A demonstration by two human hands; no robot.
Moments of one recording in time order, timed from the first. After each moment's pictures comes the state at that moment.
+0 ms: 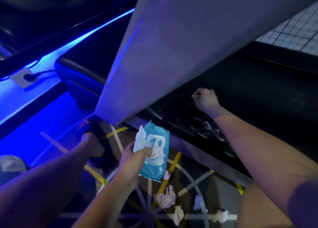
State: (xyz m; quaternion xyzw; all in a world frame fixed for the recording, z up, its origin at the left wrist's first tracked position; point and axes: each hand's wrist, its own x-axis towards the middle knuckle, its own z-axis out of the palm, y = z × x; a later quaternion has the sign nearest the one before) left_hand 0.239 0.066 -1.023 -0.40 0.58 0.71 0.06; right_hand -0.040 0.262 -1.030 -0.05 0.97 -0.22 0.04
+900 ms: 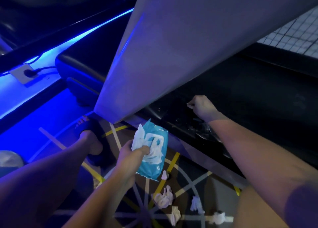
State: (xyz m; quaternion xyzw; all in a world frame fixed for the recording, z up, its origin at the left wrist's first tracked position) left_hand 0.234 0.067 -1.023 -0.41 0.59 0.70 0.05; right_hand -0.036 0.264 -1.045 -0.15 0.96 -0.18 0.13
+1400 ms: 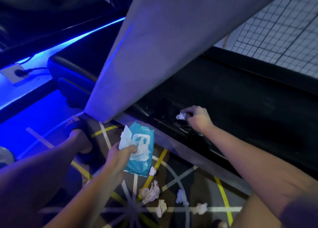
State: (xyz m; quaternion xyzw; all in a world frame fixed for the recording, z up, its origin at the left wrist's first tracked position) left_hand 0.257 0.080 -1.025 -0.44 0.57 0.70 0.04; right_hand 0.054 0.313 -1.011 -0.13 0.94 -0.32 0.05
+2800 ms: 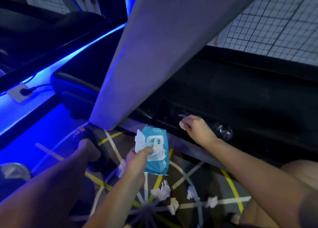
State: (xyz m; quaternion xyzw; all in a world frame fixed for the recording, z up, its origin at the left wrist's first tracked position) left_hand 0.265 0.113 -0.997 -0.42 0.51 0.75 0.03; right_hand 0.110 0.318 -1.027 -0.24 0.95 -0.20 -0.02
